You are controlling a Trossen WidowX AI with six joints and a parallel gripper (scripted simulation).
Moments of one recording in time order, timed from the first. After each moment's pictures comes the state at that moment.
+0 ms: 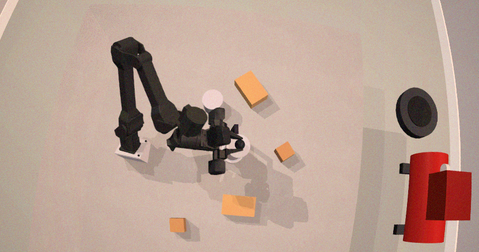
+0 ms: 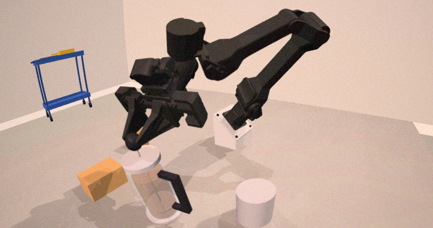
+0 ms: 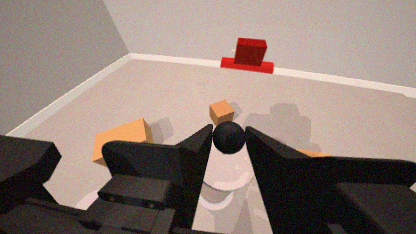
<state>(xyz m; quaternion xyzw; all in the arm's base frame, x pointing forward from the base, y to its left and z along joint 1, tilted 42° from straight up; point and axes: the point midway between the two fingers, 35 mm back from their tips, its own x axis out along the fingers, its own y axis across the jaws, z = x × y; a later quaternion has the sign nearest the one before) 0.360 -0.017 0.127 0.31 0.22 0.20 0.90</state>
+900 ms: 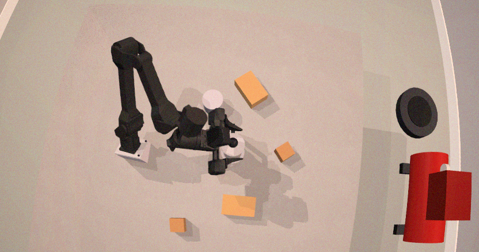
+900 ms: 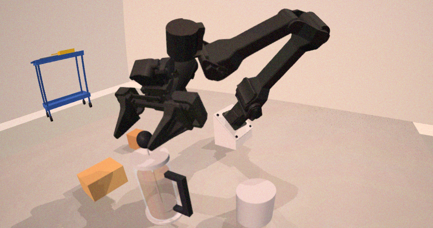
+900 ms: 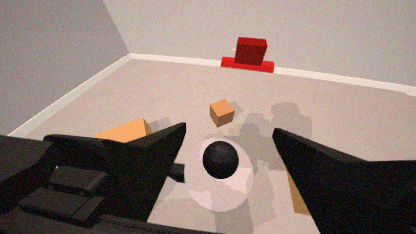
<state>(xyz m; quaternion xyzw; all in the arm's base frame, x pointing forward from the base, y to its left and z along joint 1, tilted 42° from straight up) 0.360 -0.017 0.128 0.31 0.22 0.20 0.90</state>
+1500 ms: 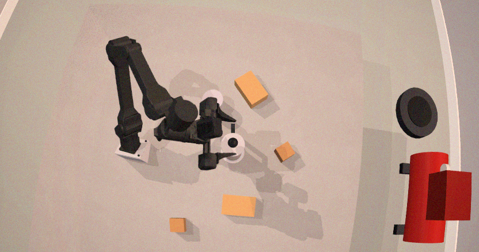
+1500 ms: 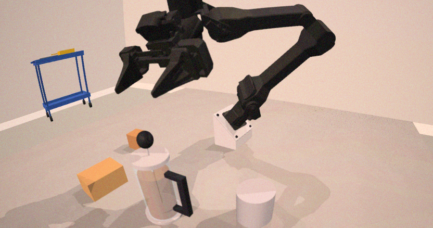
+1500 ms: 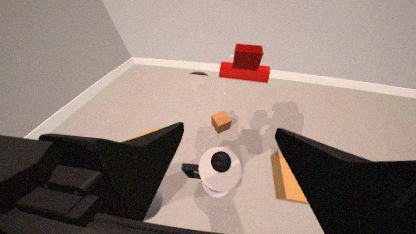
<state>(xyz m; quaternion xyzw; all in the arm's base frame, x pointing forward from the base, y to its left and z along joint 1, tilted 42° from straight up) 0.343 -0.068 0.185 0.31 0.22 0.20 0.90</state>
